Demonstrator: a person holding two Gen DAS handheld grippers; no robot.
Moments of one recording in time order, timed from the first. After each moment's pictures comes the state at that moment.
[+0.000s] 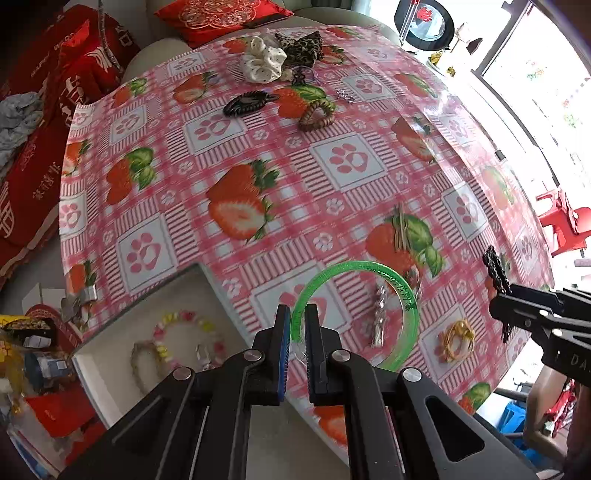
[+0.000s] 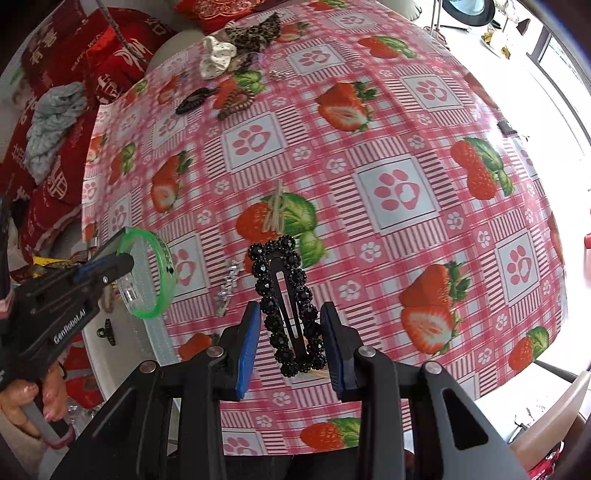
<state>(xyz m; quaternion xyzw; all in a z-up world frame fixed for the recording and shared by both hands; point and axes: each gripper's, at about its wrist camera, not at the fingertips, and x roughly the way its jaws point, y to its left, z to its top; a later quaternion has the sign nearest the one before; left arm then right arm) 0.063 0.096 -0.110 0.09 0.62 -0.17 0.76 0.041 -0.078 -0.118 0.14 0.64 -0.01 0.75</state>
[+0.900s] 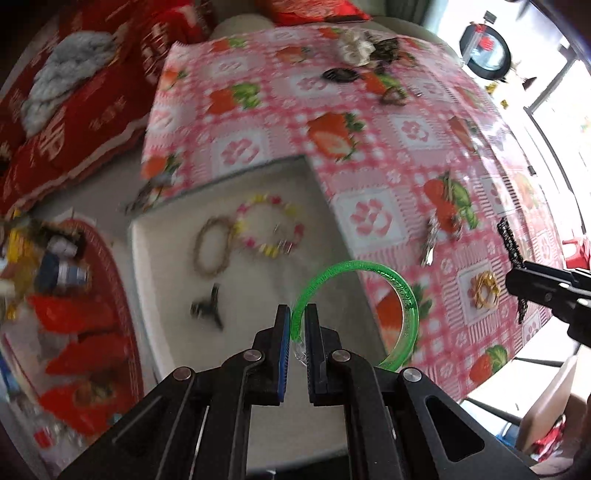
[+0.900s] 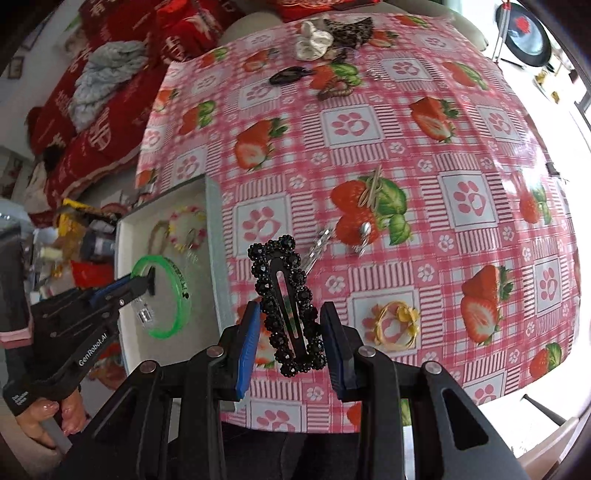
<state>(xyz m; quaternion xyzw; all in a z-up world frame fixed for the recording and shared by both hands) -0.026 0.181 -0.098 0.04 0.63 -0.06 0.77 0.013 -0.006 -0.096 0.09 0.64 0.09 0.76</state>
